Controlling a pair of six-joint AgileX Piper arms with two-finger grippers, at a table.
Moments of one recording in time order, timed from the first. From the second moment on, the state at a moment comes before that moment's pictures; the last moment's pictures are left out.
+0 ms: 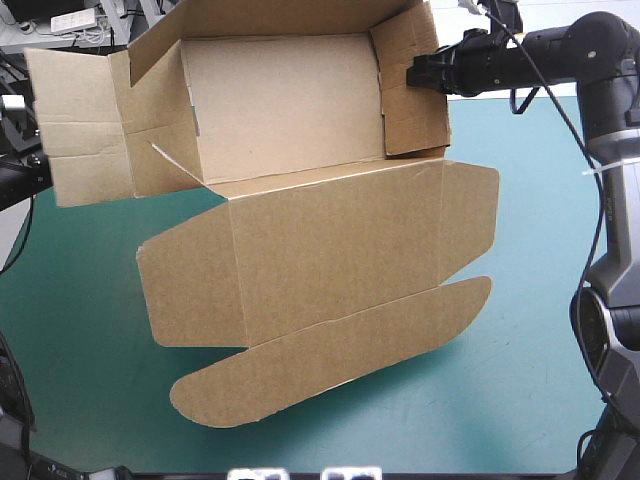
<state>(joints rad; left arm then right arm) 0.48 1.59 -1.35 -1.51 1.20 0.78 0.10 1.89 -2.32 0.71 1.26 -0.16</state>
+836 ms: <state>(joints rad) 0.32 1.50 -1.35 -1.49 1.21 0.78 0.13 1.93 -2.32 0.57 1.21 -0.13</state>
